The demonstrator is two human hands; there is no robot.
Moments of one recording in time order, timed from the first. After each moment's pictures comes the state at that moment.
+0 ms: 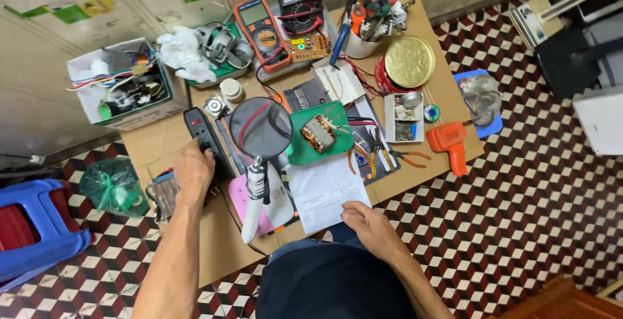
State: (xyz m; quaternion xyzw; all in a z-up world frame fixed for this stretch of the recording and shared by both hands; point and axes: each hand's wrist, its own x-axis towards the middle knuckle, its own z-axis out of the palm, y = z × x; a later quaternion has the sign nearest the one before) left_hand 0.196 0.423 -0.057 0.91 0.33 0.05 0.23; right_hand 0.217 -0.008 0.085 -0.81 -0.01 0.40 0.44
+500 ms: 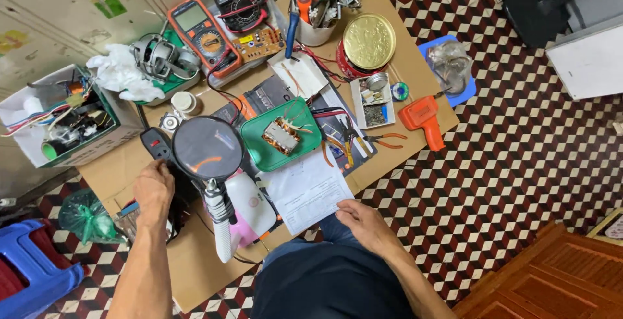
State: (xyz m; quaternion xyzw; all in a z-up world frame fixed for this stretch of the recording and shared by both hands) left_hand 0.195 0.463 -0.096 0.92 0.33 -0.04 0.20; right_hand 0.213 -0.041 0.064 -0.79 0.08 0.41 0.44
